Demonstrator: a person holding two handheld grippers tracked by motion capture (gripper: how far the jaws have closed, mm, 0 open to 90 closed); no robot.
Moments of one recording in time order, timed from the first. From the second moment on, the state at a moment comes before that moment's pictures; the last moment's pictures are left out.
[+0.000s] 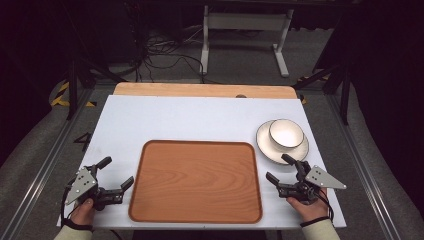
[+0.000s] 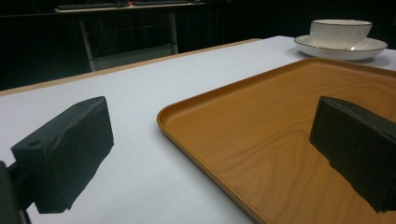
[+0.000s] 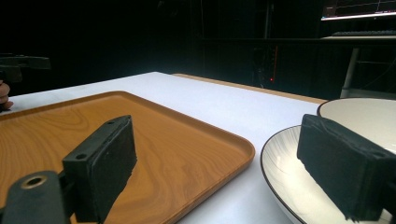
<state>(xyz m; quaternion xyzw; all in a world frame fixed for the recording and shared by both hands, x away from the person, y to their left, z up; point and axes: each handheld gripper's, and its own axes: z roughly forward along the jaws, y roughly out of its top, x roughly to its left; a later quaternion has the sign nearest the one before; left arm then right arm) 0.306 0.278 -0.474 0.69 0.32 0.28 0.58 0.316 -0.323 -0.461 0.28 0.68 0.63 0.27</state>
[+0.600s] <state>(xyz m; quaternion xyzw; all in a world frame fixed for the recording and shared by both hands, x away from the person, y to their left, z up) 0.306 0.278 -0.474 0.70 0.32 0.28 0.58 0.316 -0.323 -0.461 0.28 0.68 0.62 0.27</state>
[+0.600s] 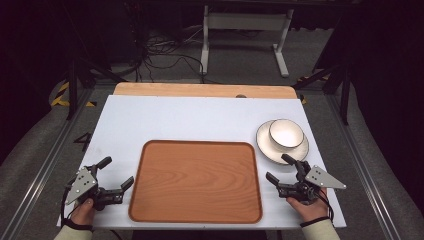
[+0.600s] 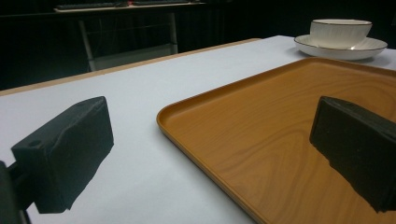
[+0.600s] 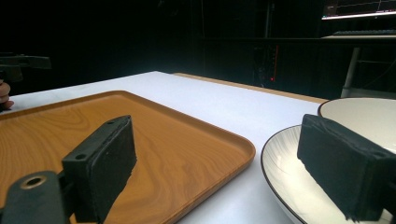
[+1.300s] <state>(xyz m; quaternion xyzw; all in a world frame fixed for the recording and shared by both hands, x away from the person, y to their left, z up) 0.307 0.278 -0.474 0.70 0.32 0.28 0.58 0.317 -0.323 -0.460 0.29 0.67 0.63 0.26</state>
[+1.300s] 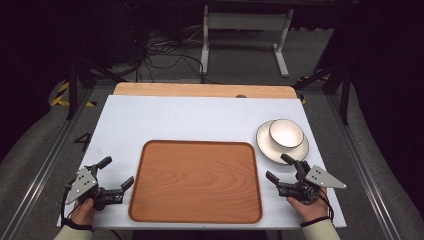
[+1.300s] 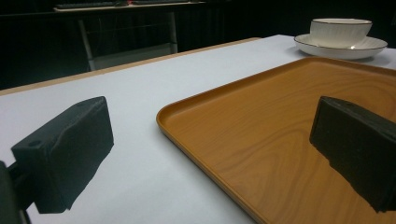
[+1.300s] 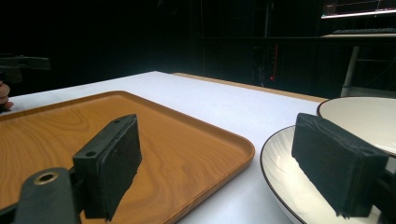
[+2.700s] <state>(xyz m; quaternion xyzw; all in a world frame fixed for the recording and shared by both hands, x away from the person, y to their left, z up) 0.307 0.278 -0.474 0.70 0.32 0.28 0.58 0.326 -0.332 -0.410 0.30 0.69 0.61 0.26</state>
